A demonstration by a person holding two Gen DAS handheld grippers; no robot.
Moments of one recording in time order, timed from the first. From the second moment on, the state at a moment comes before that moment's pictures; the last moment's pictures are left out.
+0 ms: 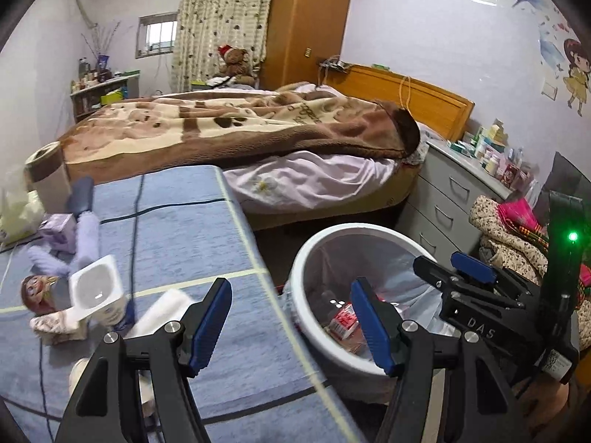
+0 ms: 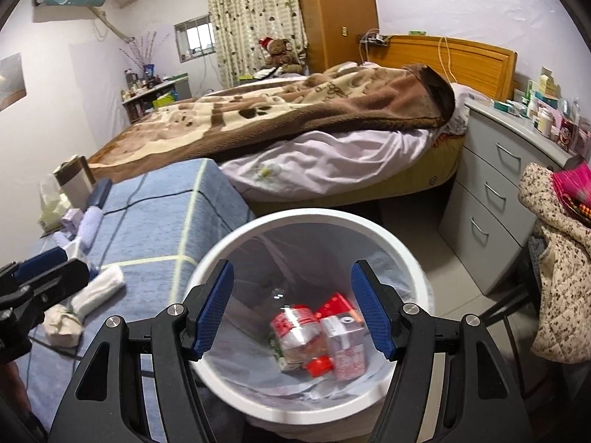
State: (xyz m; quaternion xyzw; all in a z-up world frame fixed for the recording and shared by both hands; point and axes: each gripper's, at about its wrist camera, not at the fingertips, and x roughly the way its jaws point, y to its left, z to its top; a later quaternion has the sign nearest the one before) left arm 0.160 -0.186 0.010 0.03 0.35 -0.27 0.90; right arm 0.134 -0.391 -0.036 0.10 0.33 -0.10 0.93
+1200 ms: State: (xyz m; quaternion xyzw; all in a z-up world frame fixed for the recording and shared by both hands) left arm 0.146 -0.013 -0.057 0.06 0.39 -0.20 0.90; right arm 0.201 -0.253 -0.077 0.09 0.40 0.05 0.91
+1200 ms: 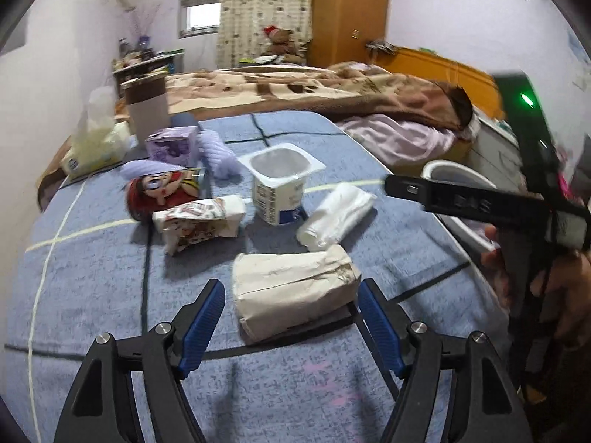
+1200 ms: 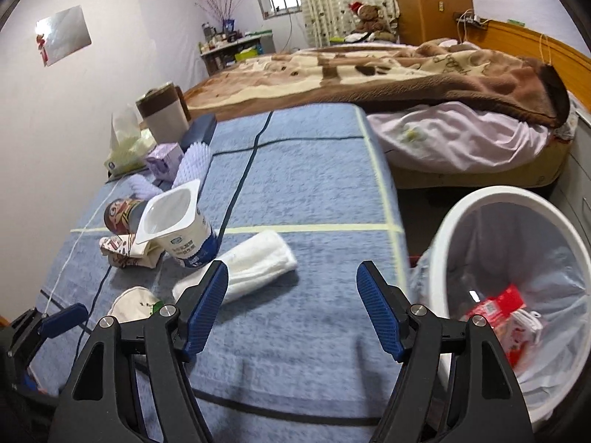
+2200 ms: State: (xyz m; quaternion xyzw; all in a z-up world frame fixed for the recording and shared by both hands) left arm 0.221 -0.010 -0.087 0.12 0.43 -0.18 0.88; right arm 0.239 -0.224 -0.101 0.08 0.45 0.06 0.89
